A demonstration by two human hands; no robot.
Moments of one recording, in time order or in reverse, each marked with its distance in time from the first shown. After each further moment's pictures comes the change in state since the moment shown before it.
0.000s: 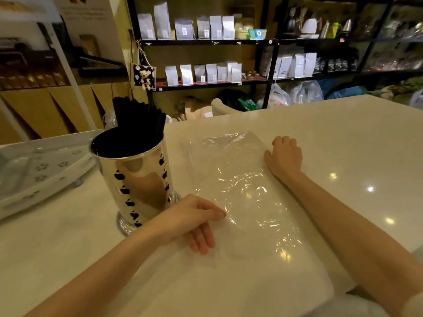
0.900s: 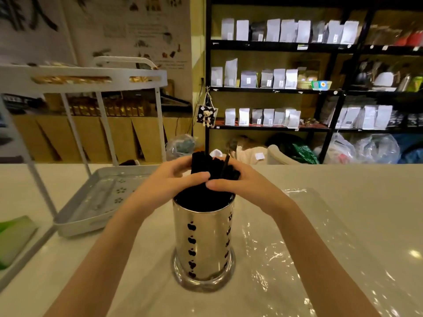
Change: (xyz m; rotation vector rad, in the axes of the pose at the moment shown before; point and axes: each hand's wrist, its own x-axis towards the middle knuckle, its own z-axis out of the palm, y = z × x) left_hand -0.060 0.044 -0.128 0.026 0.606 0.475; right_hand -0.038 -0.201 -0.128 1.247 -0.860 -0.607
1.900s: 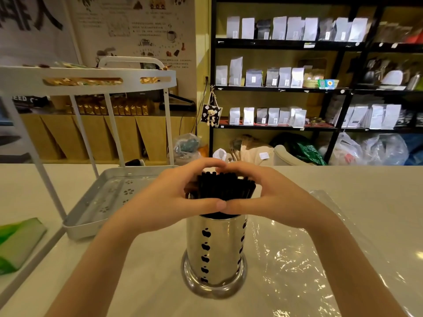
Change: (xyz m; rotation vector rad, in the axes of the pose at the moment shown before) left_hand -0.027 0.025 -0.013 0.290 -0.177 0.140; right_hand -0.021 -0.033 0.004 -0.389 -0.031 -0.084
